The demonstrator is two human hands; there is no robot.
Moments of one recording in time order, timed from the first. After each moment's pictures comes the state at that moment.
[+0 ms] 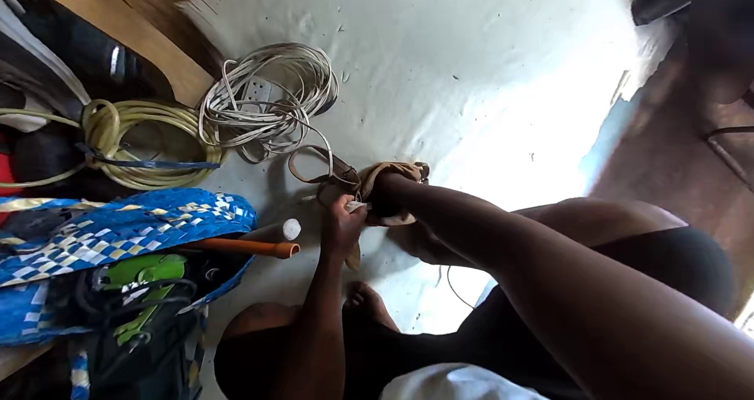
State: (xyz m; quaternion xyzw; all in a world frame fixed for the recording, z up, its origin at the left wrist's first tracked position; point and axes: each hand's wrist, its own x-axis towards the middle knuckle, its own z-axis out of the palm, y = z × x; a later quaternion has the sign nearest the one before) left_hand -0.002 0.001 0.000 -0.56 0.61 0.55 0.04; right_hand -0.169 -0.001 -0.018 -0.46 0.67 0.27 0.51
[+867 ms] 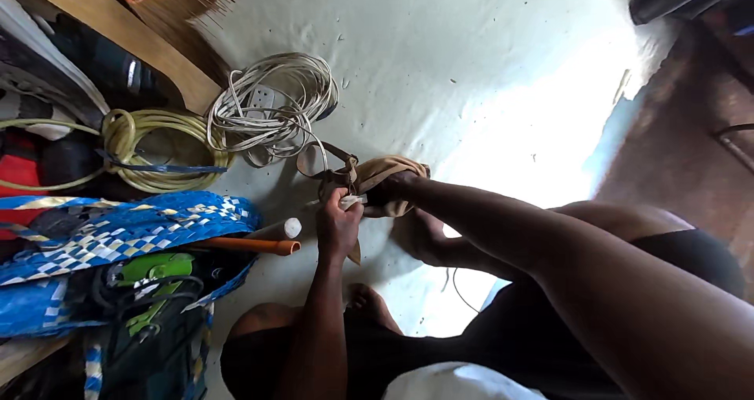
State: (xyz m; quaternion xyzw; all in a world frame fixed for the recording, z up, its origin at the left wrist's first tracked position) left_hand -0.005 -0.004 0.032 -0.59 0.62 0.51 -0.04; right_hand -0.194 0.005 -0.005 -0.61 0.61 0.19 0.46
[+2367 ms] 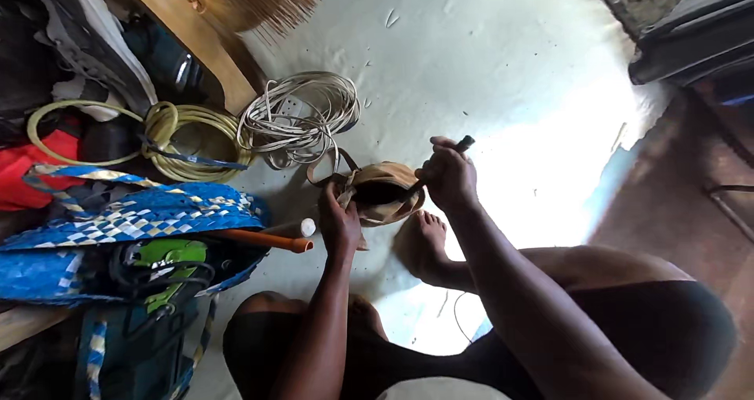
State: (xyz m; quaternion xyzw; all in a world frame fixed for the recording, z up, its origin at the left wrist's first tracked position) left_hand -0.006 -0.011 0.017 -0.66 0.63 0.39 -0.11; right_hand -0.226 0.028 0.053 -0.10 0.58 -0.66 0.48
